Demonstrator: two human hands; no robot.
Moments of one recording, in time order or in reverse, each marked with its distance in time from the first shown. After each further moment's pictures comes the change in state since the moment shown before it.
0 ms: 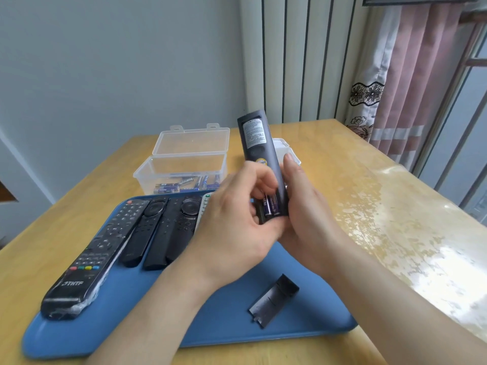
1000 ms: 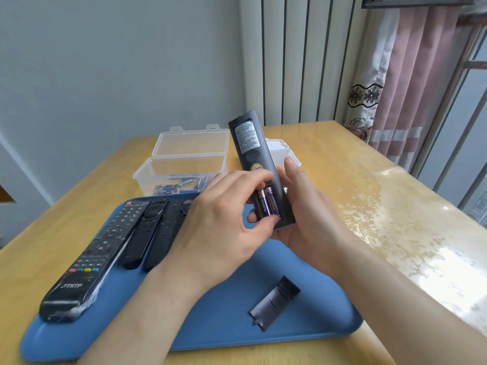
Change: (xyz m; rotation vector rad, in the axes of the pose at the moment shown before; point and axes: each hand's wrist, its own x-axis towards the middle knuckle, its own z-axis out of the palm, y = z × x) left_hand 0.000 -0.013 -0.011 0.285 0.007 0.145; right_hand 0.002 -0.002 -0.010 -0.077 -0.063 0.056
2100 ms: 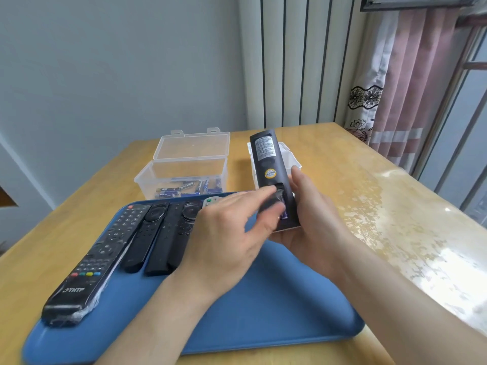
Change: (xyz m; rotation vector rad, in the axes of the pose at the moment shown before) left_hand -0.006 -0.004 0.014 -0.102 0.110 0.011; right_hand 0.003 0.000 0.000 0.170 0.217 0.079
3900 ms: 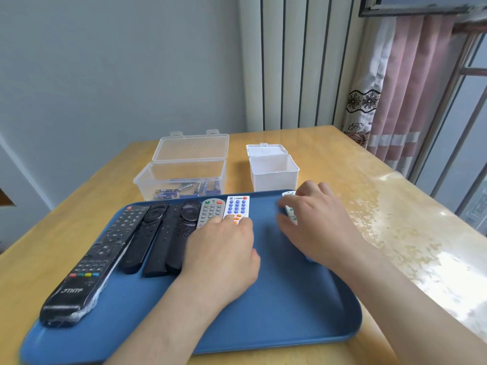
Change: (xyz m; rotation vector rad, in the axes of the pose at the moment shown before) left_hand -0.006 0.008 0.001 0.757 -0.608 -0.294; right_hand 0.011 -0.001 -0.033 -1.924 0.177 -0.507
